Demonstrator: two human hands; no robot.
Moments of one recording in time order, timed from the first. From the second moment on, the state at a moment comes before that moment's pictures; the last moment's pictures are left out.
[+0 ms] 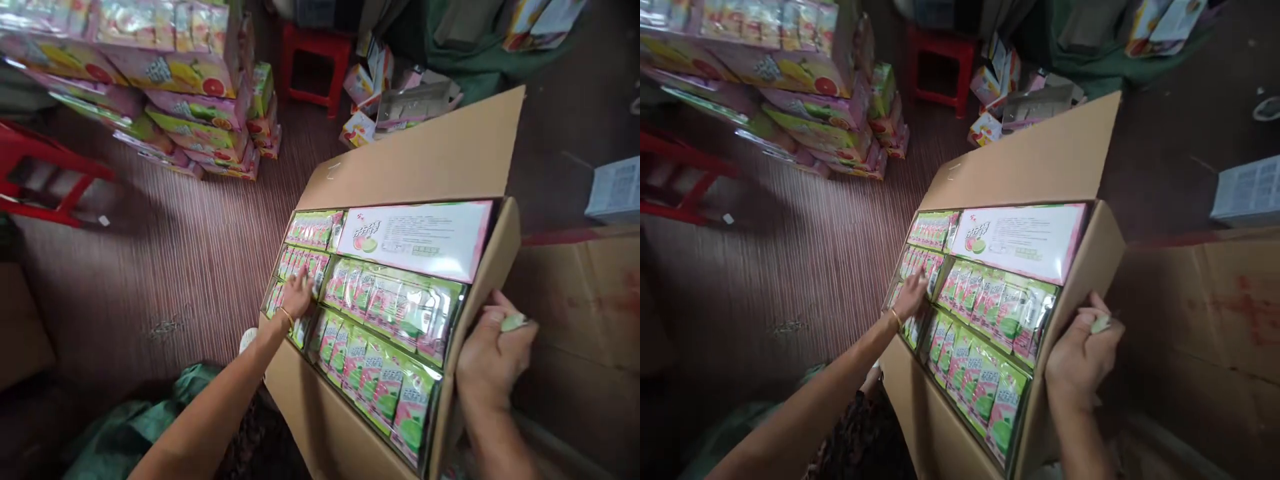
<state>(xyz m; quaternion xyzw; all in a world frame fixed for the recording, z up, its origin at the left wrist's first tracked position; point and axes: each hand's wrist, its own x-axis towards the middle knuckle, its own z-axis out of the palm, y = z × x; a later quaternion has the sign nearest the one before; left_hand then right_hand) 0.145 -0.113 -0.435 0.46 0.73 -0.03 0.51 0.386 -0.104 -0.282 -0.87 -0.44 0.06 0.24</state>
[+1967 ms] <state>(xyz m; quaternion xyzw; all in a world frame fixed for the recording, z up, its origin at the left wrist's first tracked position) 0.153 -0.172 -0.271 0.51 0.66 -0.05 0.55 0.350 -0.109 -0.325 -0.86 -0.37 0.21 0.27</state>
